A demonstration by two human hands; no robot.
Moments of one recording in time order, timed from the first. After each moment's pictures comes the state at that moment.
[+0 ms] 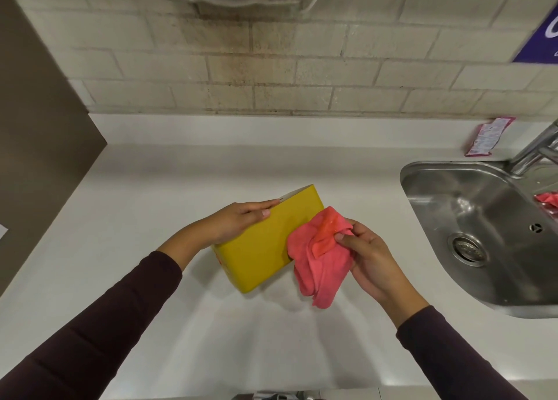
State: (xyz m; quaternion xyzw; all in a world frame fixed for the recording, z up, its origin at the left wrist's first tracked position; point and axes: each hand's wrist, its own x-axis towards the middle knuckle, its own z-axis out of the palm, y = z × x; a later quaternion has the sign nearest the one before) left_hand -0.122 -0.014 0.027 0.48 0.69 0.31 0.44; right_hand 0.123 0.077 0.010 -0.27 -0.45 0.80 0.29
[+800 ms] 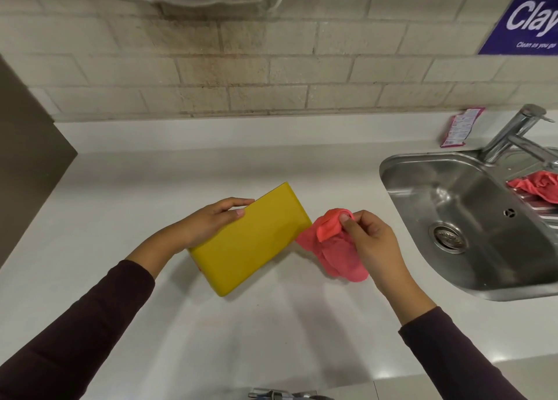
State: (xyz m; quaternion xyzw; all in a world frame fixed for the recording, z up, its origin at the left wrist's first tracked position) left_hand -0.123 -0.011 0.038 0.45 0.70 0.31 0.46; right_hand 0.145 0.089 0.031 -0.46 -0.65 0.50 0.35
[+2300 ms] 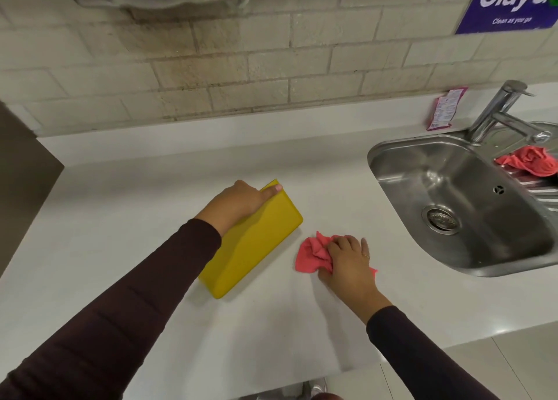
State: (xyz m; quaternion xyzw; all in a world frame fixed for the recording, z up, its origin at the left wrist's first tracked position) left_hand -0.077 0.068 0.036 0.40 0.86 0.10 0.29; right_hand 0.164 0.081 -0.072 -0.46 -0.87 0.13 0.09
